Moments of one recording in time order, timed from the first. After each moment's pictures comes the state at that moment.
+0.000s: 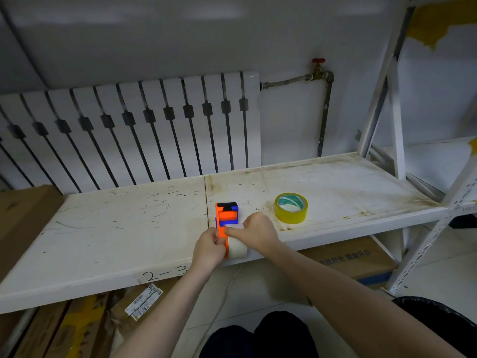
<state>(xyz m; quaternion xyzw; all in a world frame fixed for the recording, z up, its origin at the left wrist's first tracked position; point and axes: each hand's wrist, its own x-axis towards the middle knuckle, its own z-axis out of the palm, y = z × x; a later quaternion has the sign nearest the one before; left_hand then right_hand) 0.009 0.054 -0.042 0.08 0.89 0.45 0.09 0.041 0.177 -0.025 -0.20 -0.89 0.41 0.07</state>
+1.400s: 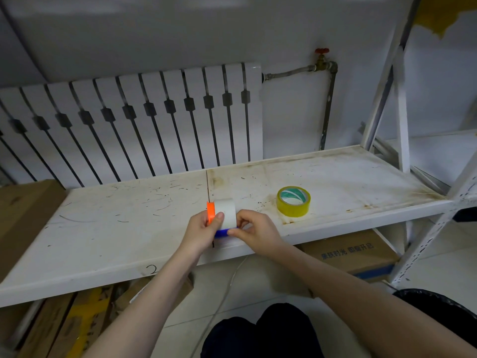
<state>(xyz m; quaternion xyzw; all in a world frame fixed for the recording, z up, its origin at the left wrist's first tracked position) 0.002 0.032 -0.016 0.16 0.80 0.57 0.09 0.057 0.176 -0.039 -0.01 -0.88 0.44 0.15</state>
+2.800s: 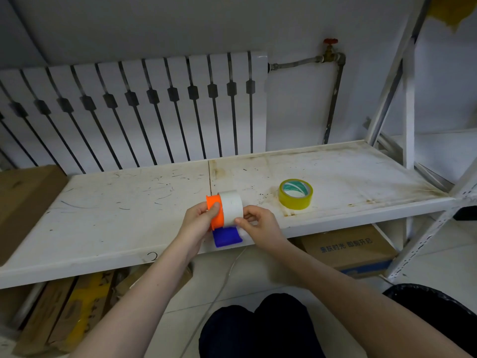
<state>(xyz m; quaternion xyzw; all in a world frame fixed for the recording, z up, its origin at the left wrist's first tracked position) 0.008 0.030 -0.011 0.03 0.71 0.69 0.16 0.059 0.174 -0.055 -0.05 -0.84 0.52 0.15</state>
